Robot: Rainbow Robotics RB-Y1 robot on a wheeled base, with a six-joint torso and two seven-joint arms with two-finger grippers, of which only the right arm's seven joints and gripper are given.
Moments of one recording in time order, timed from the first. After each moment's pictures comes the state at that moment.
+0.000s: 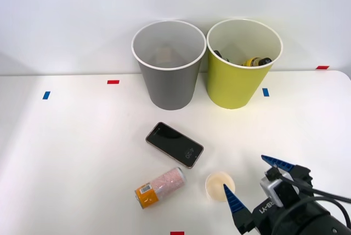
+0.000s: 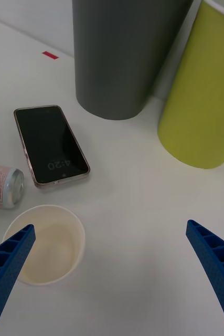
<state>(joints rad) 0.71 -0.56 0.33 -2.58 -0.21 0.53 1.84</state>
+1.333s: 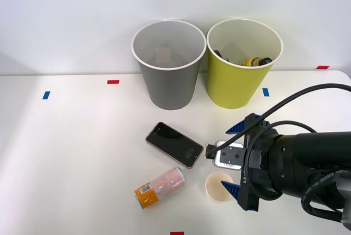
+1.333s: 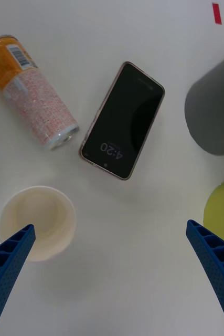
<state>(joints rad) -0.27 -0.85 0.47 -2.62 -0.69 1.48 1.99</state>
